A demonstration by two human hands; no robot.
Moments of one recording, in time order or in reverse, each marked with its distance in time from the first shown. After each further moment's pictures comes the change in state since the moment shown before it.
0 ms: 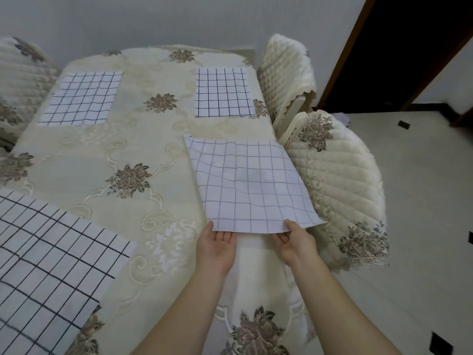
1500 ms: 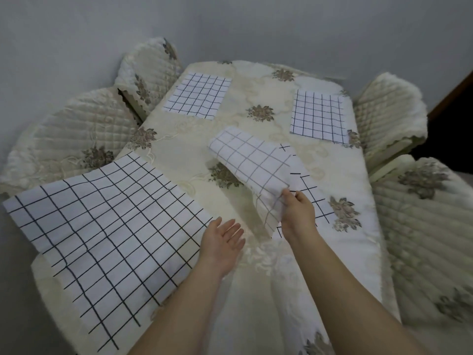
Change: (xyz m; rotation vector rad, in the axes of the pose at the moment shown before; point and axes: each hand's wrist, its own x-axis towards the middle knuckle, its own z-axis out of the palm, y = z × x) left_hand -0.063 0.174 -0.066 0.234 0.030 0.146; right_hand -0.091 0.113 0.178 -0.558 -0.406 -0.342
